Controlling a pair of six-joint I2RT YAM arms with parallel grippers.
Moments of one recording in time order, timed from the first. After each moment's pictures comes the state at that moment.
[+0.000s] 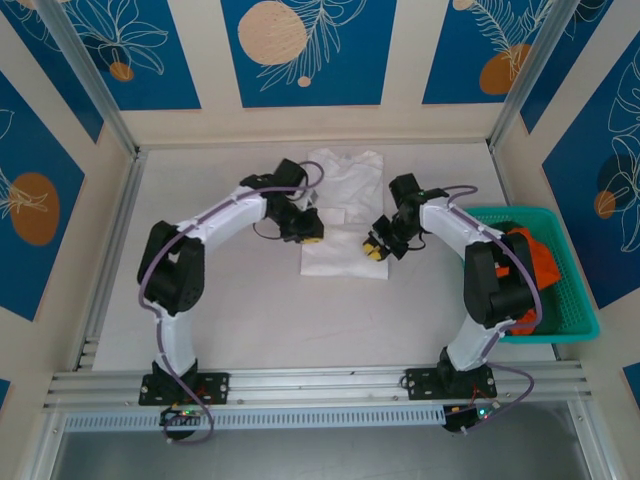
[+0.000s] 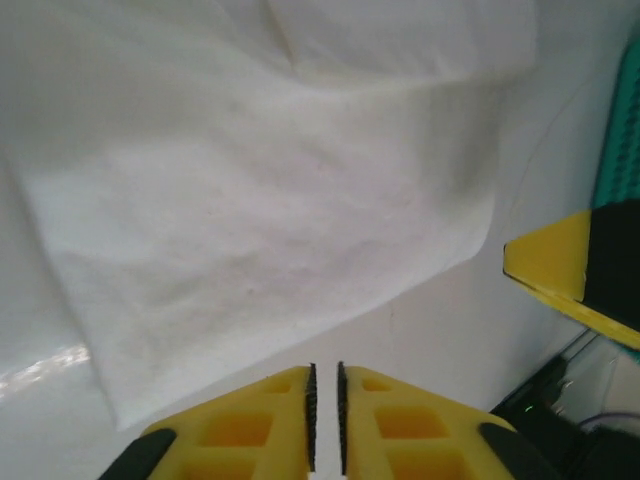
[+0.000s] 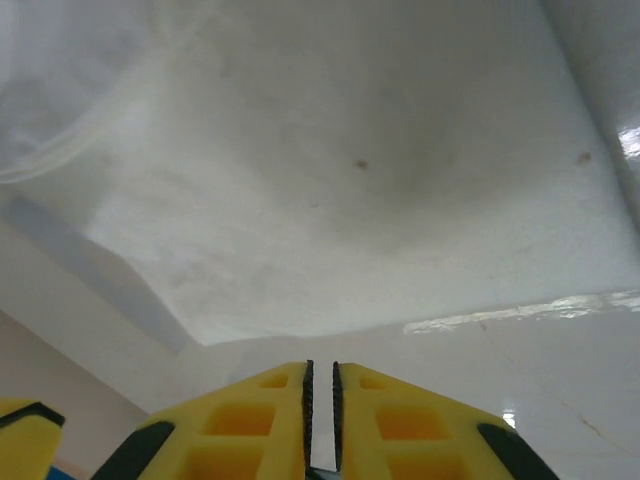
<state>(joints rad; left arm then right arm) -0.59 1.98 1.59 -0.82 0.50 -0.54 0.27 1.72 1.17 -0.84 -0.50 1.02</state>
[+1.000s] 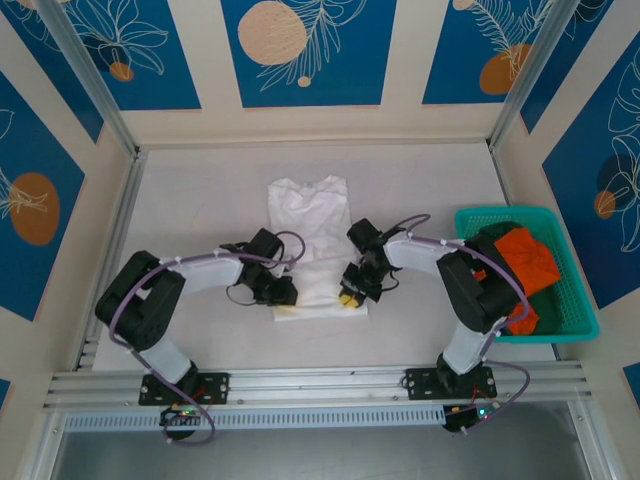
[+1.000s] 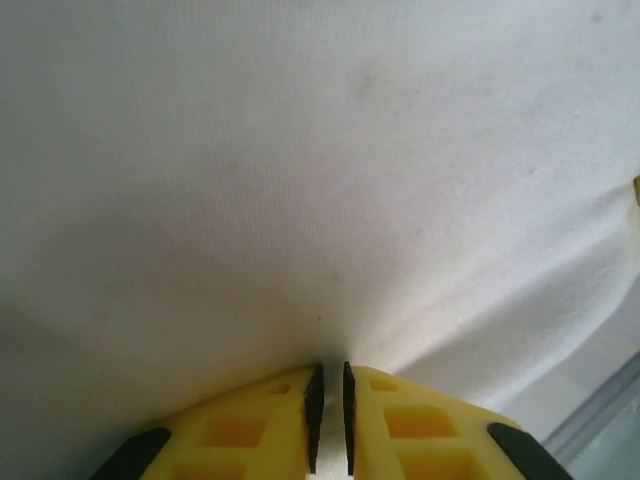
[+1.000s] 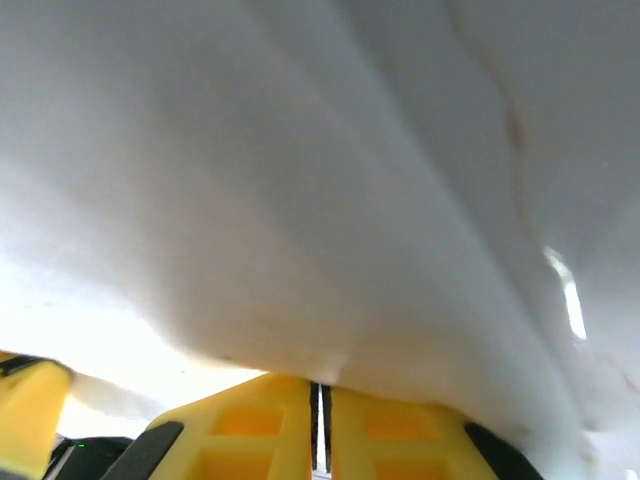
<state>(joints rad) -0.62 1.60 0.76 -0.48 0.50 -0.48 0.61 1.69 0.91 -0.72 -0.47 1.10</state>
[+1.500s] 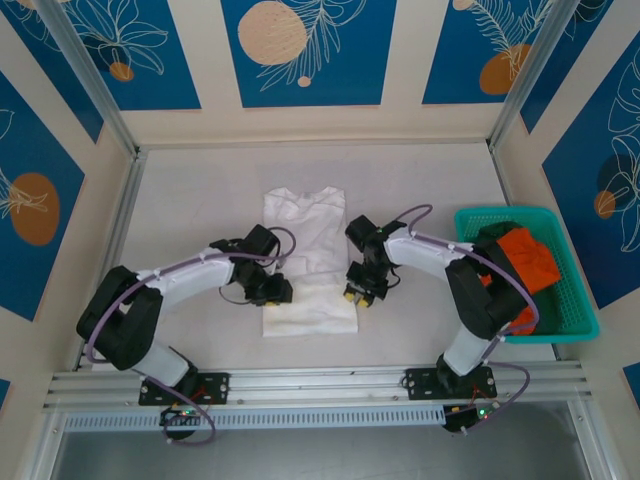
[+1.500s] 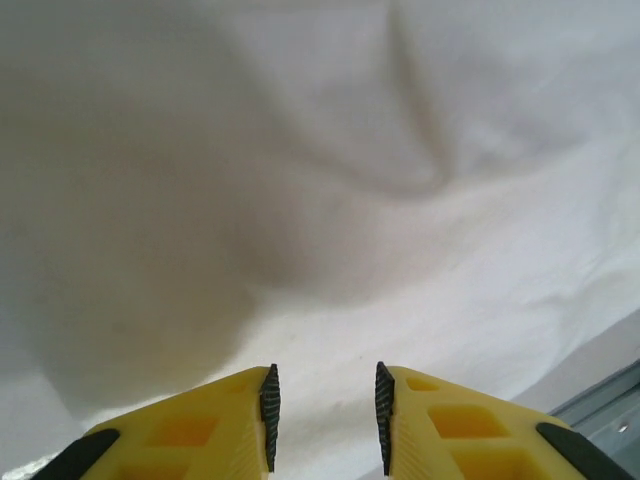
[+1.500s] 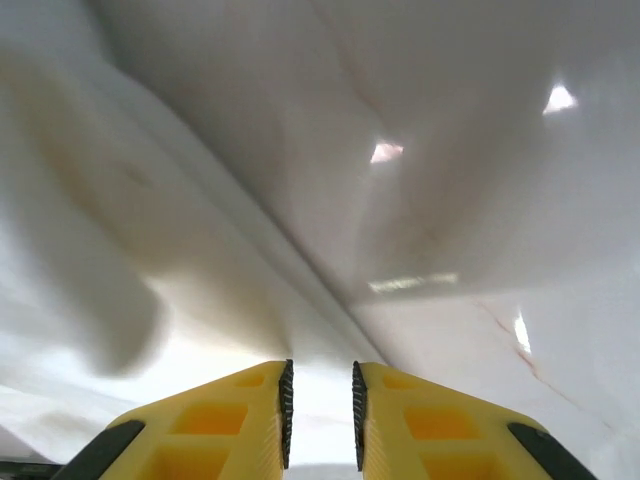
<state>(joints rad) -0.62 1.52 0.88 -0.65 0.37 -0.60 0.60 1.70 1.04 -0.88 -0.34 1.02</state>
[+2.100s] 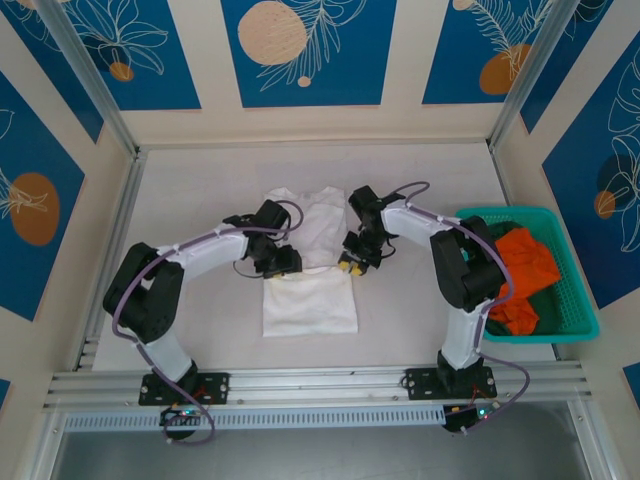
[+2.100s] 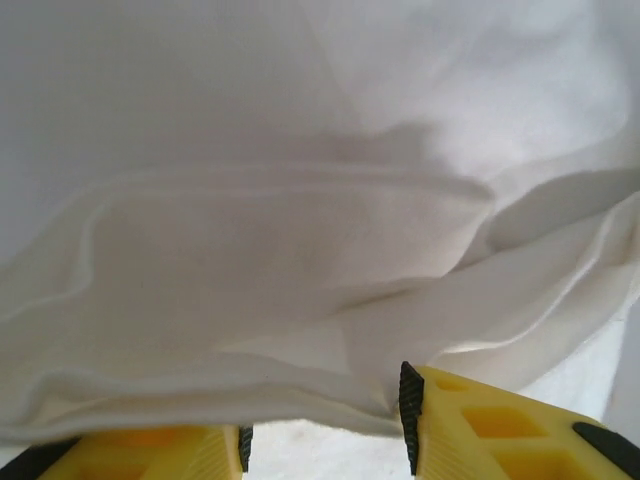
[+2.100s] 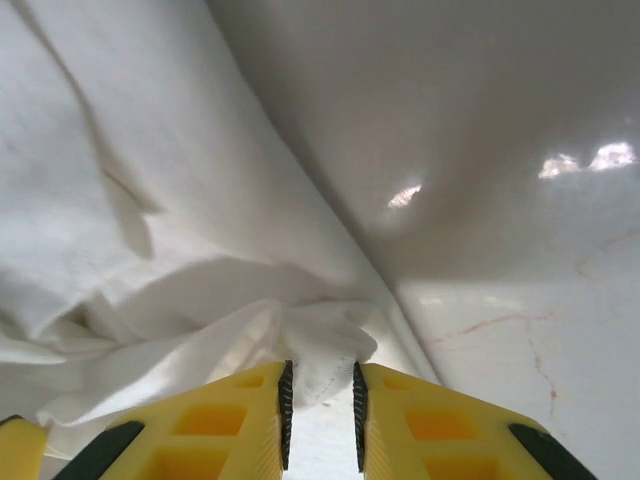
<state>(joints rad) -0.57 1.70 1.11 -0.65 0.26 -0.65 0.46 1.89 1.28 -0.87 -0.42 0.90</state>
